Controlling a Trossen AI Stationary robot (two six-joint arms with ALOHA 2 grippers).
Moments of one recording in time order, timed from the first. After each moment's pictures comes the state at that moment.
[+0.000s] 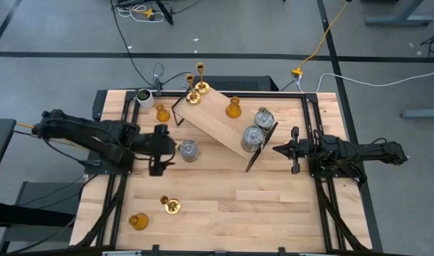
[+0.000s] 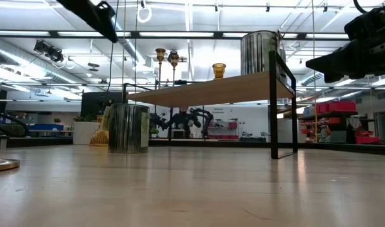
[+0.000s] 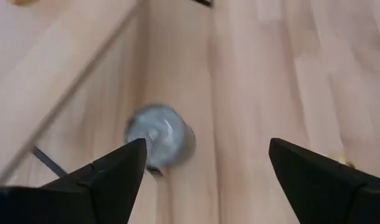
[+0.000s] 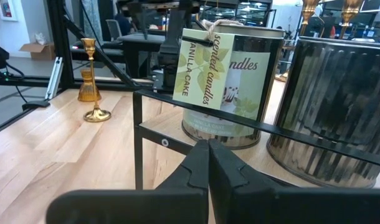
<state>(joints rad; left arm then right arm) -0.21 1.08 1.06 -0.89 -0.24 -0.07 0.04 0.09 0.02 0.03 0.09 -0.09</state>
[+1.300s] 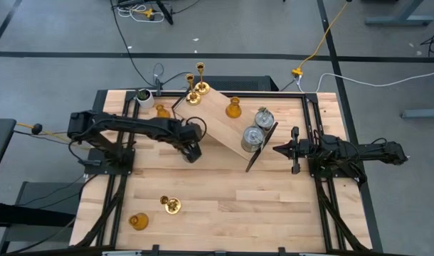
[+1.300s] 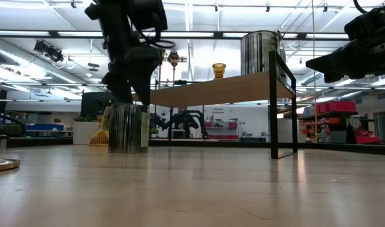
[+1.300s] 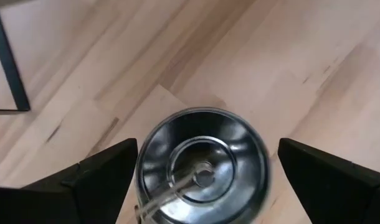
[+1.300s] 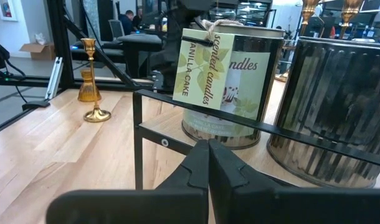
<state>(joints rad) 0.09 1.53 1.06 -0.73 -0.16 -0.56 0.04 0.09 0.02 0.03 0.09 -0.09</state>
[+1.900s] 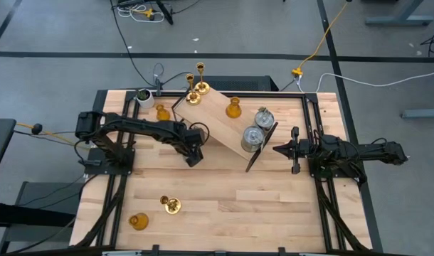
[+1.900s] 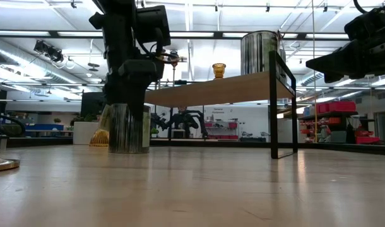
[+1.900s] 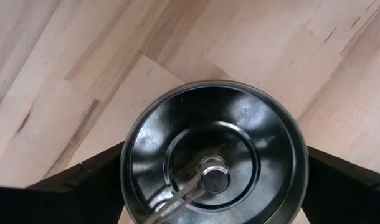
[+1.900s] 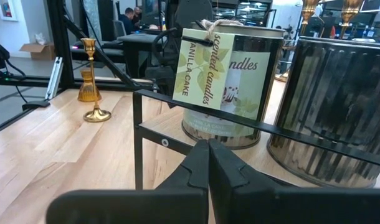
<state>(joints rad) 0.08 1.62 1.06 -0.74 -0.09 -0.51 0.04 0.09 0.02 0.03 0.09 -0.09</state>
